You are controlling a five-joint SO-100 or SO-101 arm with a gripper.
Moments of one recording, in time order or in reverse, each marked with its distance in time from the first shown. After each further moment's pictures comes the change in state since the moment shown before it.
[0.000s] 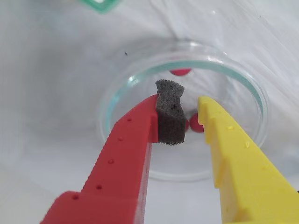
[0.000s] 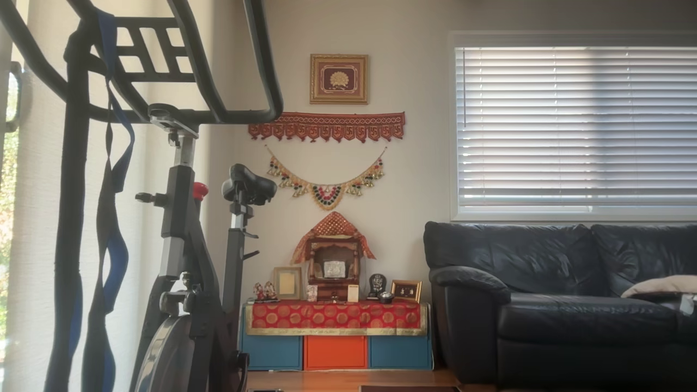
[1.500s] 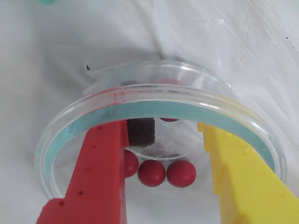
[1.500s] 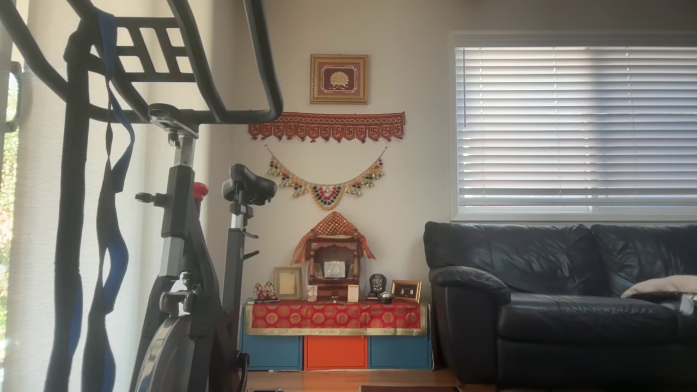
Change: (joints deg) arm 0.0 8.0 37.4 -35.0 -4.9
